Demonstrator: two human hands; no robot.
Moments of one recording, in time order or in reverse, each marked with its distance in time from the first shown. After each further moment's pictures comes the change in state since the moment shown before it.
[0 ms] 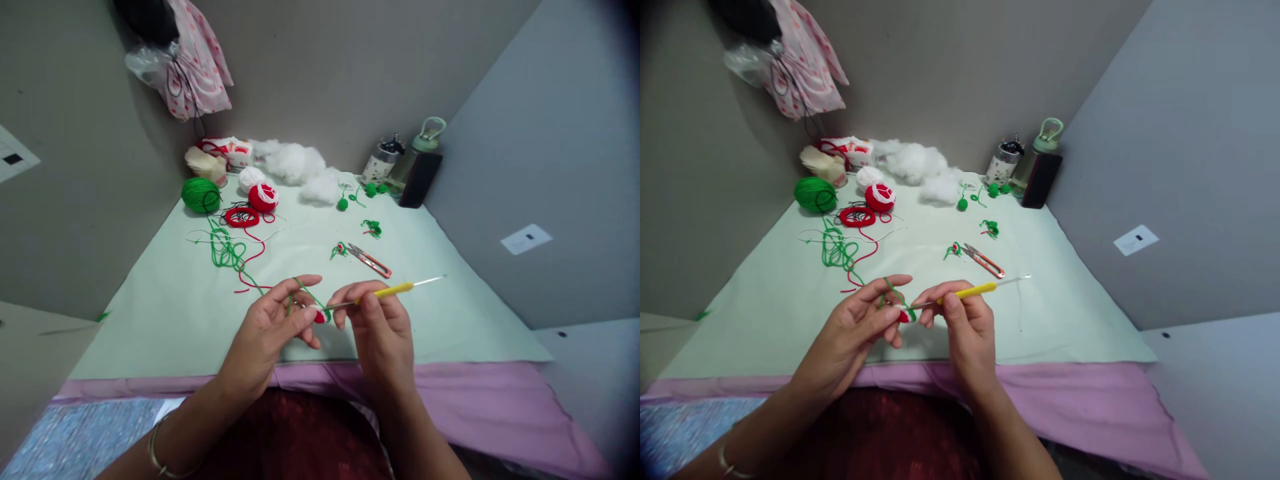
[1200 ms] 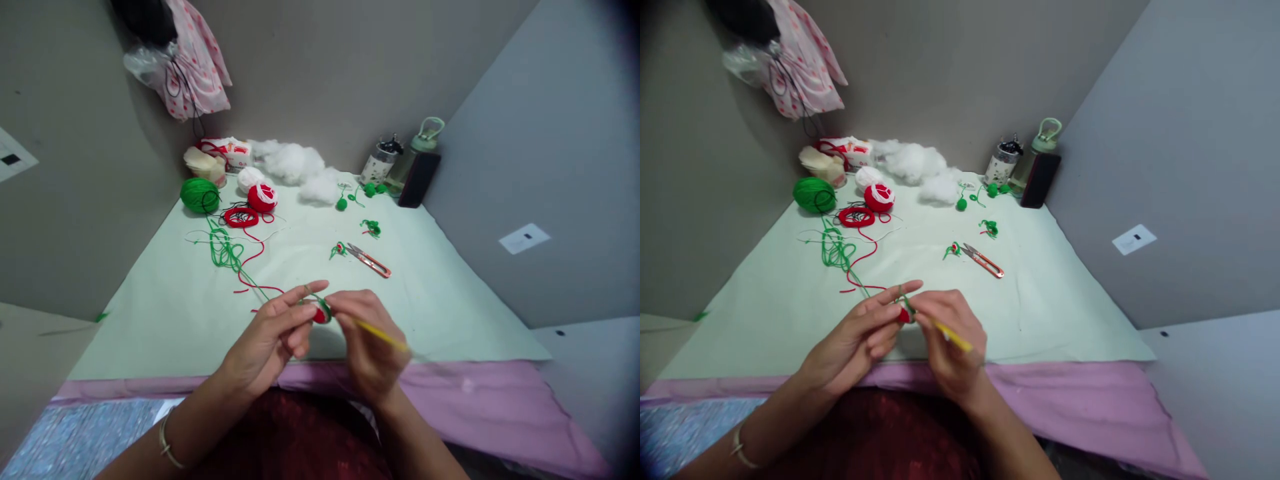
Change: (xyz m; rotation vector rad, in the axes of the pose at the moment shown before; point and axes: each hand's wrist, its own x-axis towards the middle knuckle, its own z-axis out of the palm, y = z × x) left_hand 0.006 0.001 -0.001 -0.261 -0.005 -0.275; right_hand -0.011 0.002 0.000 -0.653 -0.012 -0.485
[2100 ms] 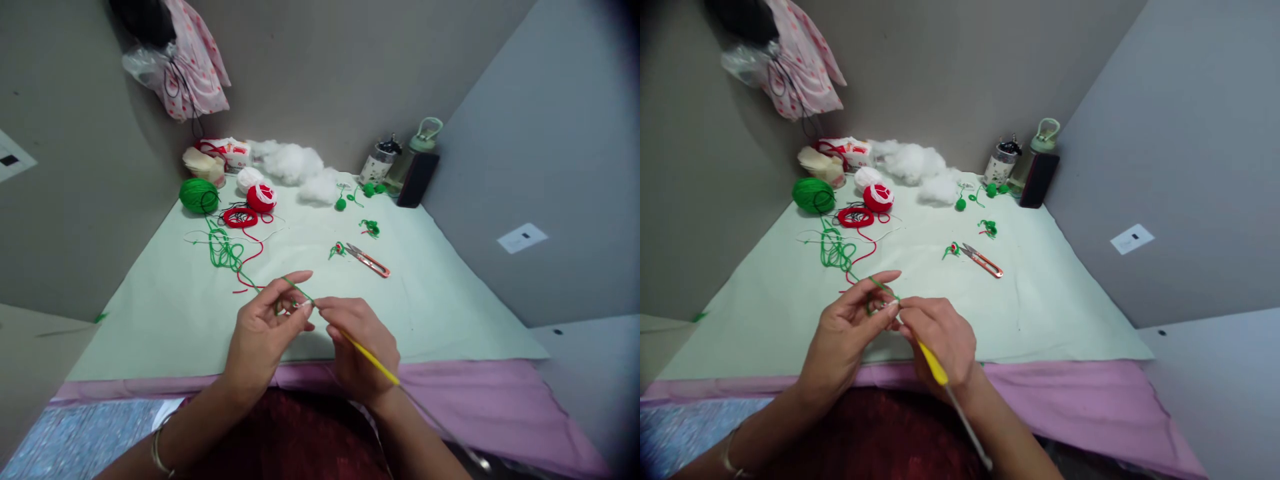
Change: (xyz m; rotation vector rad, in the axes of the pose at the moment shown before) left_hand -0.006 -0.008 0.002 0.376 0.181 0.412; right_hand -0.001 0.001 0.000 -0.157 -0.142 -0.238
